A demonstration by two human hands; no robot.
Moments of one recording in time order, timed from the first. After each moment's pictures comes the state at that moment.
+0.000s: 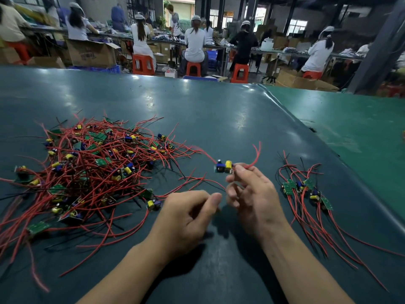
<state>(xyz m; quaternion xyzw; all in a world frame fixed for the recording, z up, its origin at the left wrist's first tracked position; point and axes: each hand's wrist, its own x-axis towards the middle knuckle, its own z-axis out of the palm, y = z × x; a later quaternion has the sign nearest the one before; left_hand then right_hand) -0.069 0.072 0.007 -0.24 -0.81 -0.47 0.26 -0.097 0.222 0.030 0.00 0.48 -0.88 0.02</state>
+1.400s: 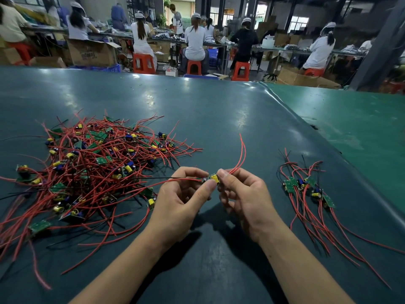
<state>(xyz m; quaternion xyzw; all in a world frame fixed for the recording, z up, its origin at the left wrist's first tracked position) -0.070 0.071 0.017 -0.11 -0.69 -0.70 0.13 -0.095 0.215 0.024 -0.02 0.60 -0.80 0.05</state>
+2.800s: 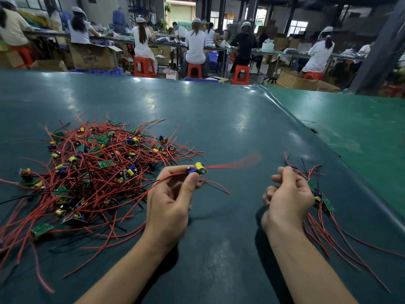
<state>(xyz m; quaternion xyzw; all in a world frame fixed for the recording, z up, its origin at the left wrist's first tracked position) -0.075 0.069 0.014 -0.08 -0.66 -0.71 0.26 -0.117 0.246 0.021 0.21 0.47 -0.80 -0.30</state>
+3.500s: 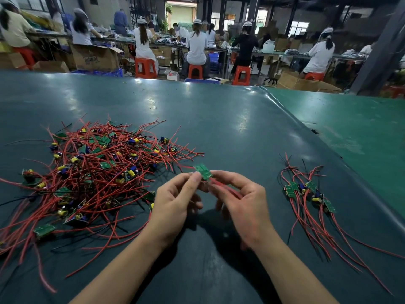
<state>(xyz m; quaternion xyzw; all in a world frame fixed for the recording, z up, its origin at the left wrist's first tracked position) -0.079 0.070 0.018 -0.04 -0.61 -0.79 0.08 -0.092 0.206 0.015 -0.15 0.67 -0.72 -0.13</state>
